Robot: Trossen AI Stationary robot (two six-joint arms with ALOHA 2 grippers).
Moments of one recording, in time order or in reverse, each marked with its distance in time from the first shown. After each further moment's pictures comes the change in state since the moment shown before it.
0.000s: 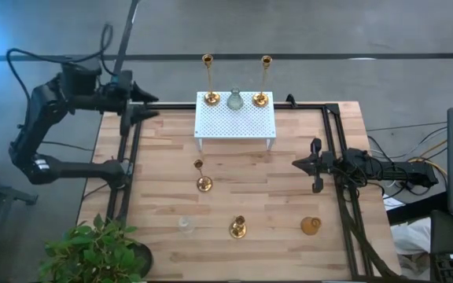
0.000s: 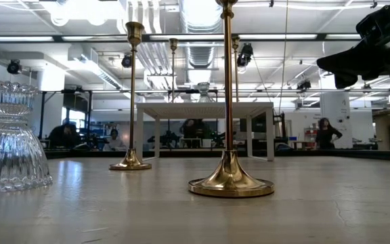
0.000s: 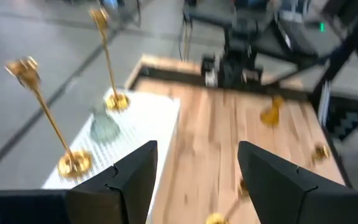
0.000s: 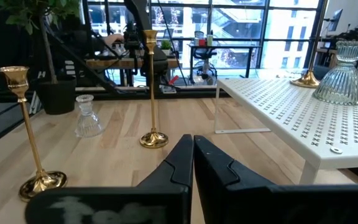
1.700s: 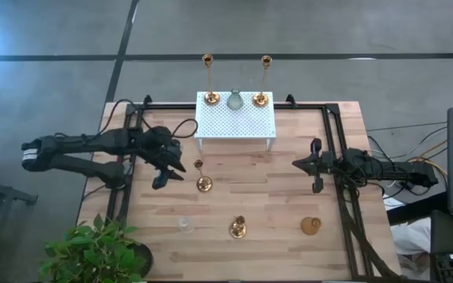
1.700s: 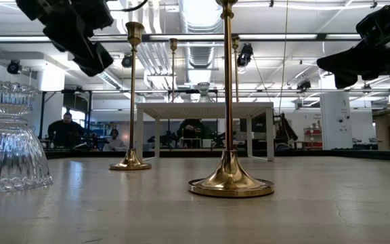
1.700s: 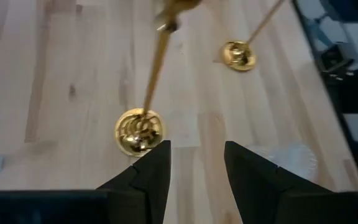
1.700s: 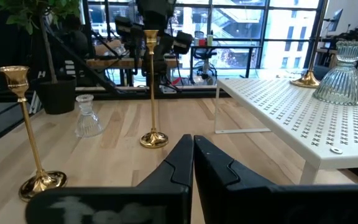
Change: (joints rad) left arm -0.433 -0.041 -0.891 0.449 -0.037 -0.097; right arm 0.000 0.000 0.000 0.000 0.000 -0.002
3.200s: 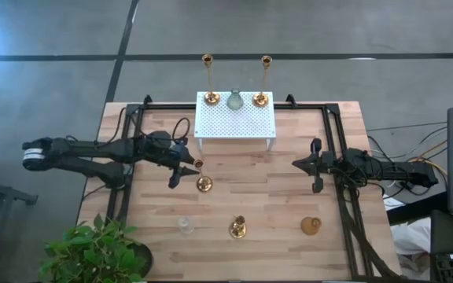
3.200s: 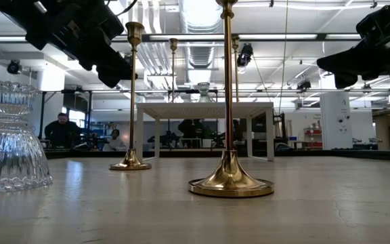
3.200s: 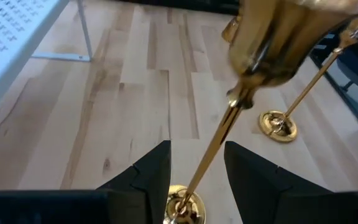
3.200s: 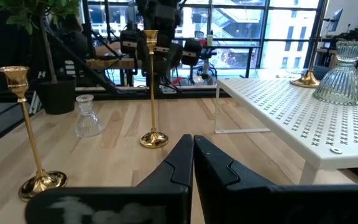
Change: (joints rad) left arm 0.000 0.019 -0.255 0.627 -0.092 -0.069; right arm 0.000 0.000 0.000 0.000 0.000 0.001
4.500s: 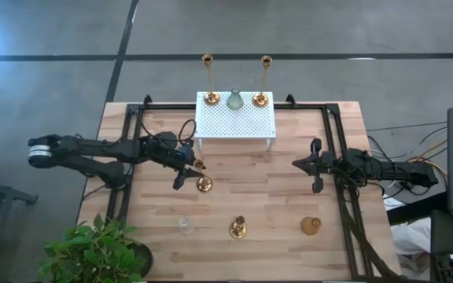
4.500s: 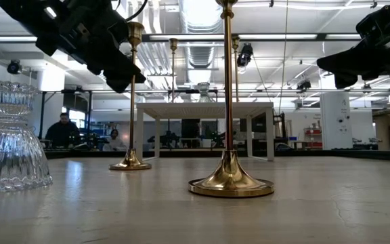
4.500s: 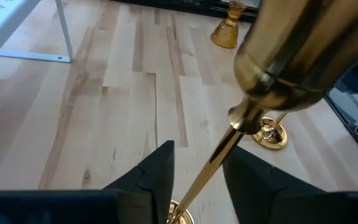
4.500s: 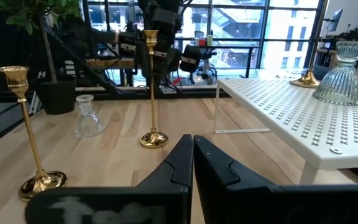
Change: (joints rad) left arm -0.003 0.103 0.007 0.105 0.053 -0.030; right arm 0.000 0.000 0.000 0.000 0.000 0.000
